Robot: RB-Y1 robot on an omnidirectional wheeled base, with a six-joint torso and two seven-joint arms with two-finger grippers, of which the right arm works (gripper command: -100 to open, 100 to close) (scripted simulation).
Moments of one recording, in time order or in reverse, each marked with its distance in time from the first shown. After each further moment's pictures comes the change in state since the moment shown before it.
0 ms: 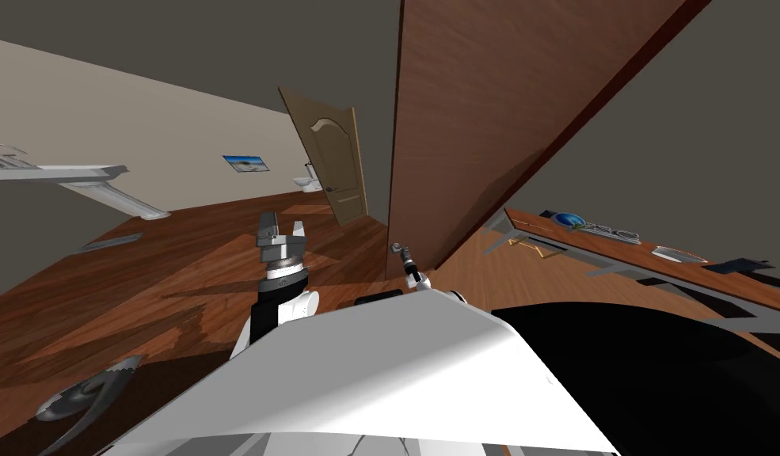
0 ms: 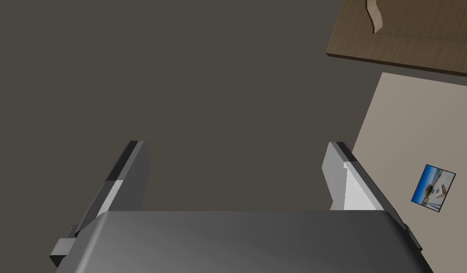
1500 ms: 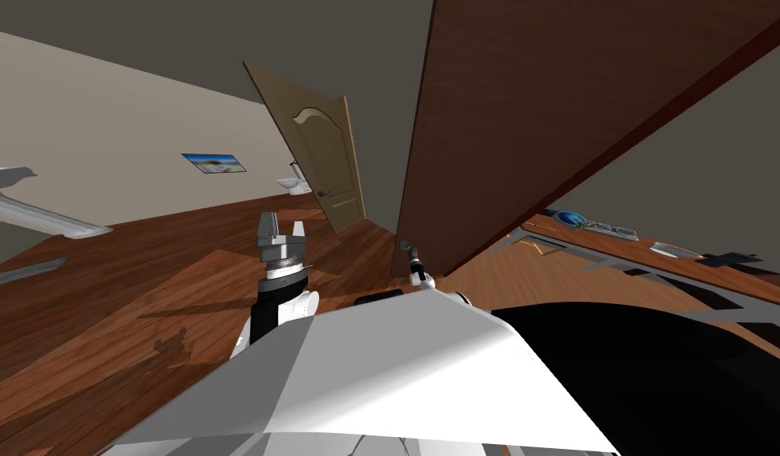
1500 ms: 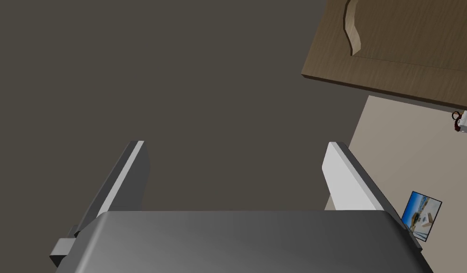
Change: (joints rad) arm 0.003 -0.024 -0.127 -0.005 -0.081 0.008 0.059
